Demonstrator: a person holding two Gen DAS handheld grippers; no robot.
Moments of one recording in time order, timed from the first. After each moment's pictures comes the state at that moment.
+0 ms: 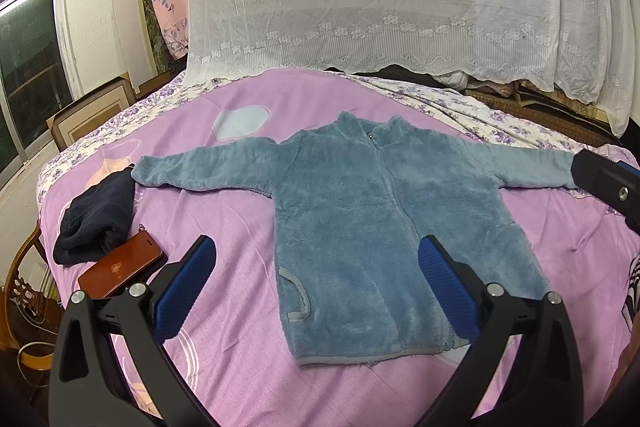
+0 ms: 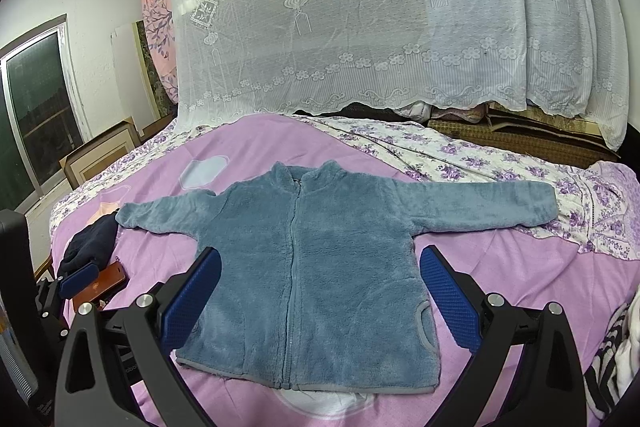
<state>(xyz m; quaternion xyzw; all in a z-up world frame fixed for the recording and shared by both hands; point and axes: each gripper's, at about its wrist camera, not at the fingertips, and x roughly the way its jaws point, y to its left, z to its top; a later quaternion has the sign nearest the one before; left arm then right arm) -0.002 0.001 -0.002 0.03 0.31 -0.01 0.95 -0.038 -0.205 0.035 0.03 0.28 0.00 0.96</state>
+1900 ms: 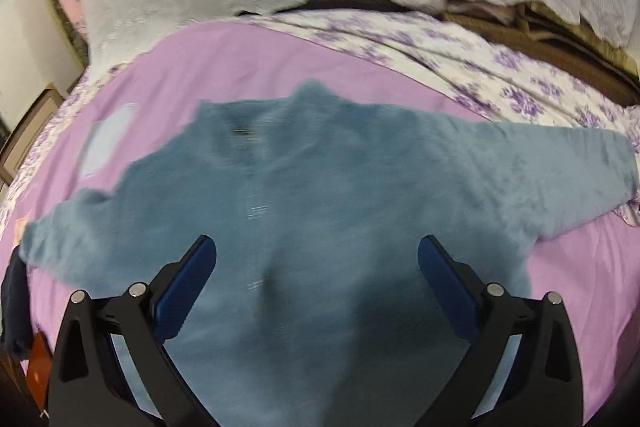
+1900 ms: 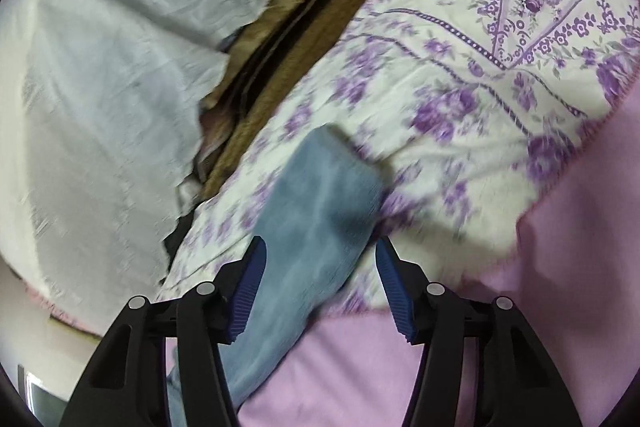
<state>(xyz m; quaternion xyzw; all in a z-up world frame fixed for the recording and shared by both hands) 0.233 -0.180 -0.083 0.09 0.43 -0.08 0.90 0.085 -0.590 -0.117 0.49 0.20 -0.22 0.82</state>
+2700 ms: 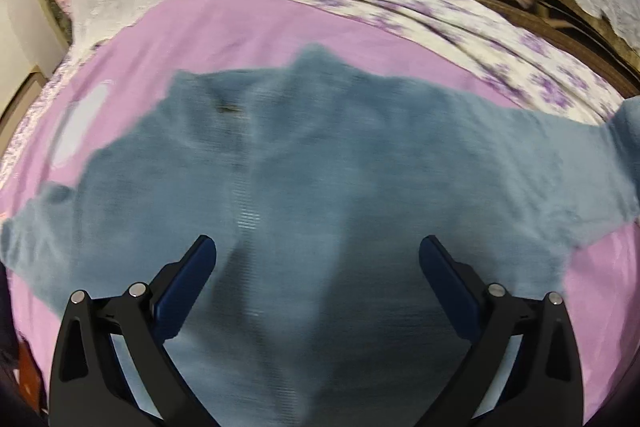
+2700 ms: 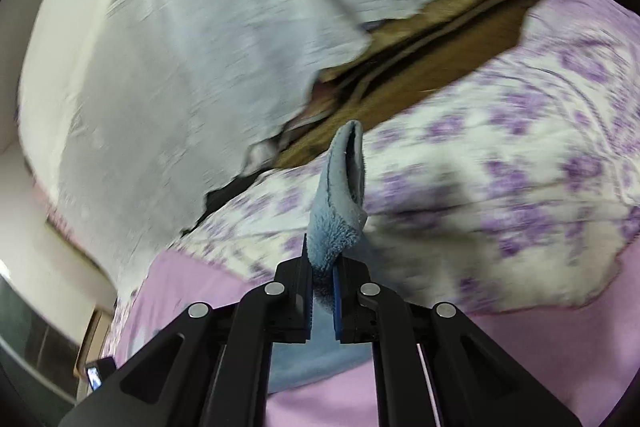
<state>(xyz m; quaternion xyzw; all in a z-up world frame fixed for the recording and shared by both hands) 0.275 -0.149 -0.110 0.08 0.47 -0.07 0.88 0.133 -0.486 -0.048 0.34 0.20 -0.10 0.91</state>
